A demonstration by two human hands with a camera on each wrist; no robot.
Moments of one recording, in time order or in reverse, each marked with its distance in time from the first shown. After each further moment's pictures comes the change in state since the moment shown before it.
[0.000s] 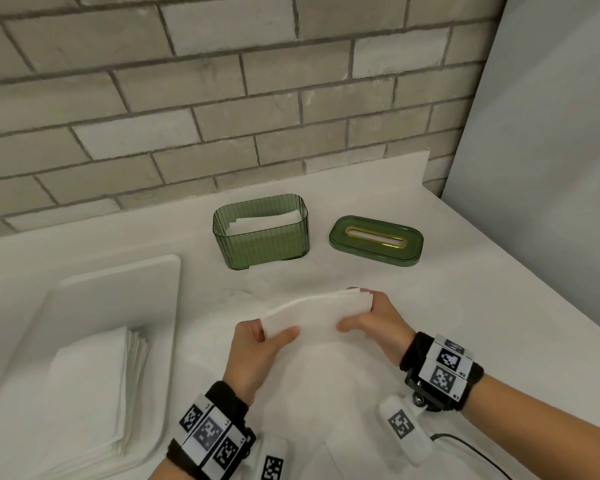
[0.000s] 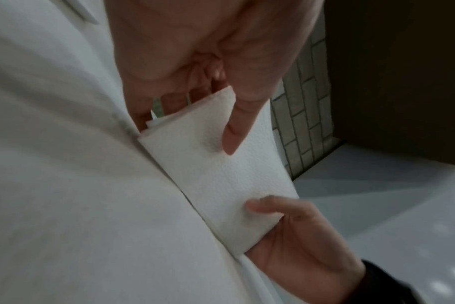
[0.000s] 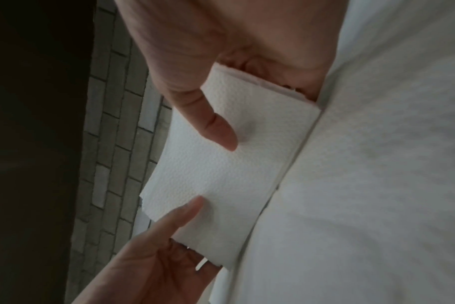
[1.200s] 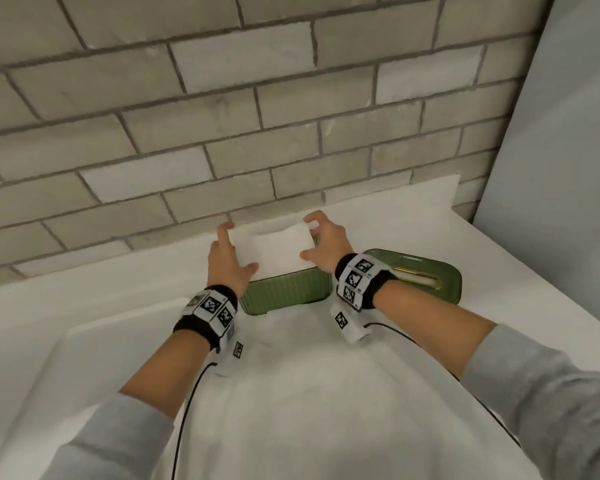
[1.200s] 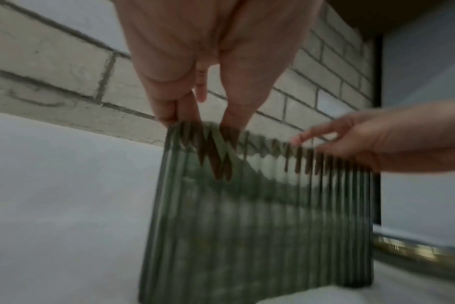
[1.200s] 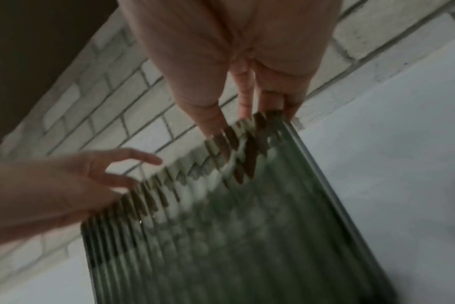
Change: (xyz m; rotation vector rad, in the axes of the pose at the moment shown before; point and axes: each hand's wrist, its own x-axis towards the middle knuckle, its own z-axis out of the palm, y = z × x) left_hand 0.201 0.094 -0.057 0.725 0.291 0.284; right_hand 0.202 -0.095 0.056 -0.589 0.110 -0.291
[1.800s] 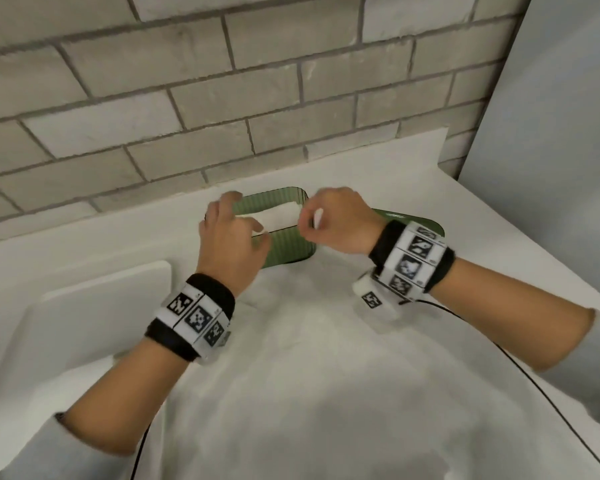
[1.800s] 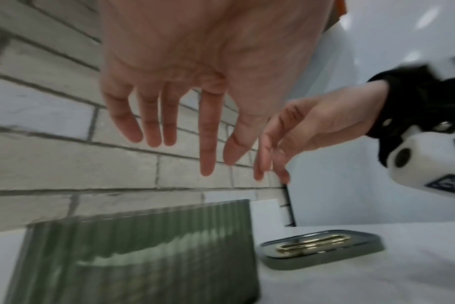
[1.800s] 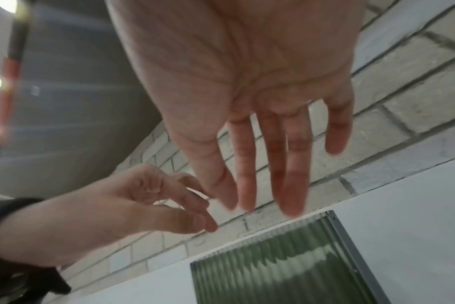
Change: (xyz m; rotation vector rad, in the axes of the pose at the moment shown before) left_hand -0.063 0.037 0.002 0.431 -0.009 0.373; right_hand -0.067 -0.017 -0.053 -0.422 -0.186 -0.250
